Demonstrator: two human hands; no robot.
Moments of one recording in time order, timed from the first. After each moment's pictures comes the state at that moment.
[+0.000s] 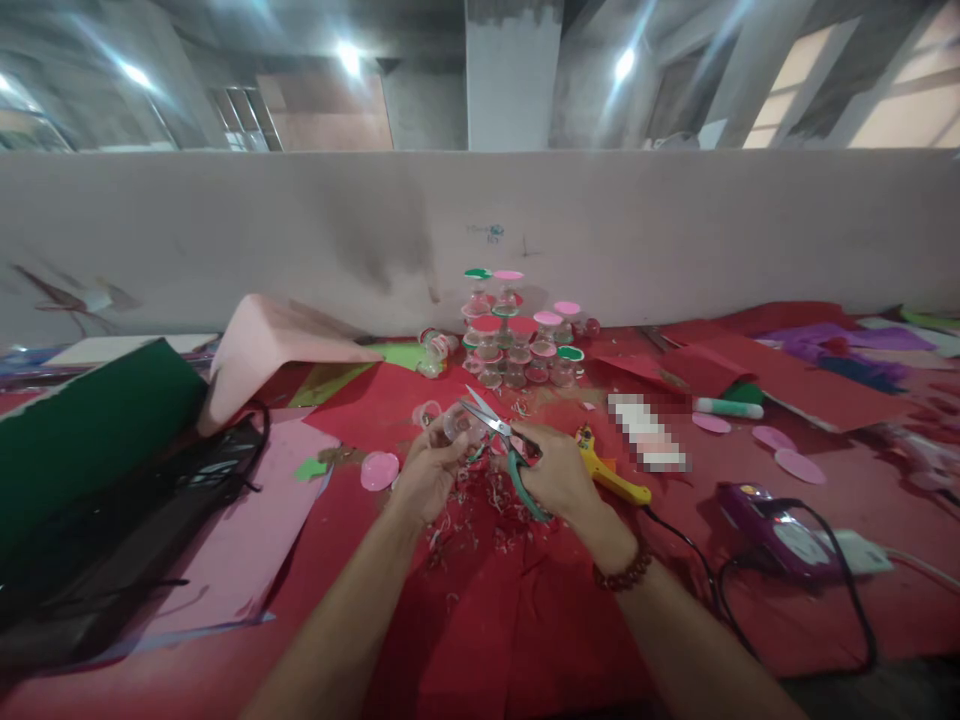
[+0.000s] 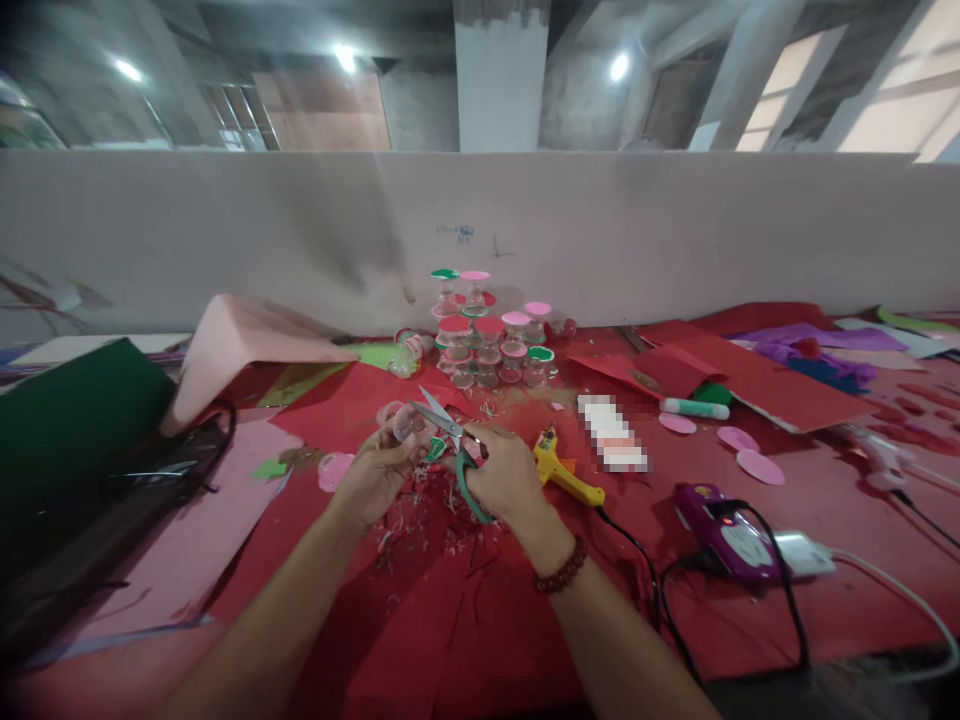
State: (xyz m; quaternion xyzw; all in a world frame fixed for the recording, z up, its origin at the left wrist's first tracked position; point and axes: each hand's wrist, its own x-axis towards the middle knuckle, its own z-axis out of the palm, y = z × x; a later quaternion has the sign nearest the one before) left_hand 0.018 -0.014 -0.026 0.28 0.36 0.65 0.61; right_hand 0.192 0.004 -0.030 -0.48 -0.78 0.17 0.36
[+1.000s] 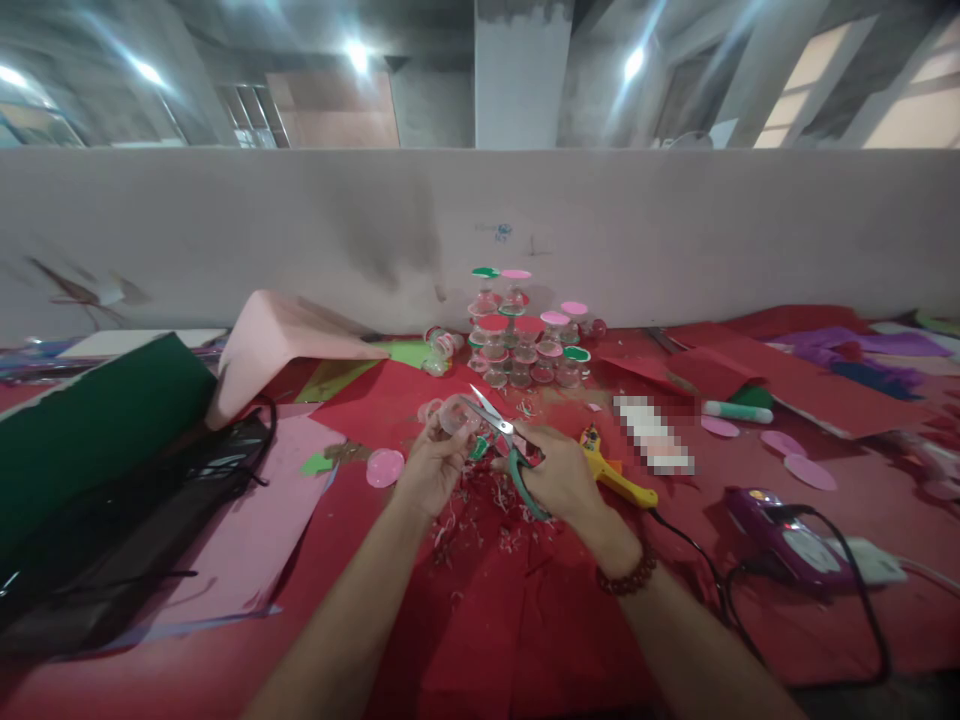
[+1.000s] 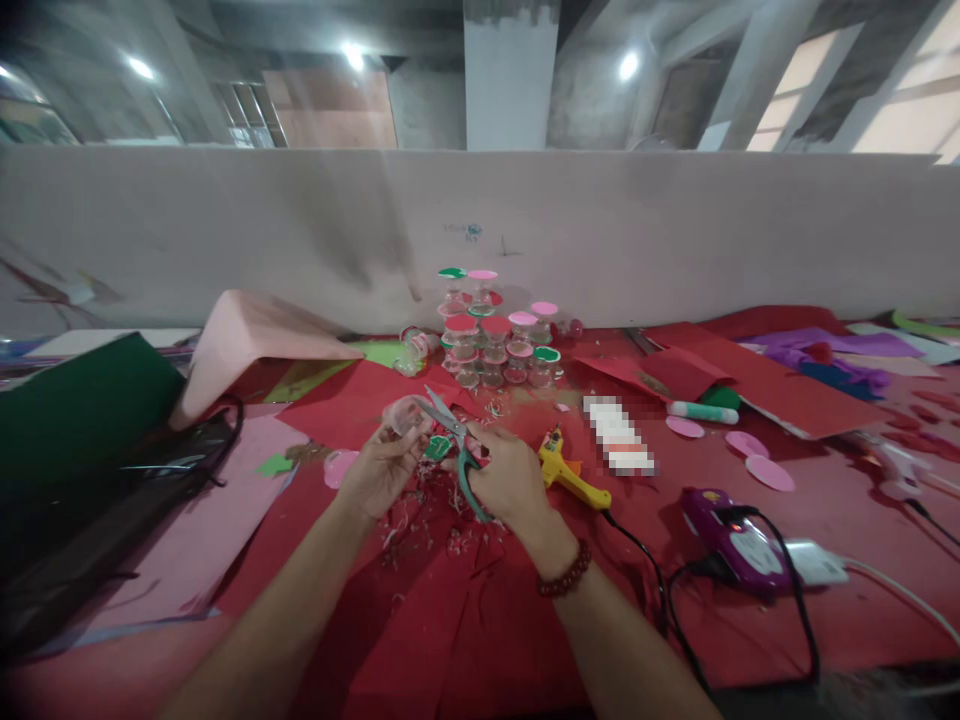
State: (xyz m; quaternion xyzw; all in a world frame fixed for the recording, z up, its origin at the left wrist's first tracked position) left_hand 0.017 -0.007 -0.030 0.21 0.32 0.69 0.61; right_hand 0.188 0.002 -0.033 -0.50 -0.78 0.15 0.33
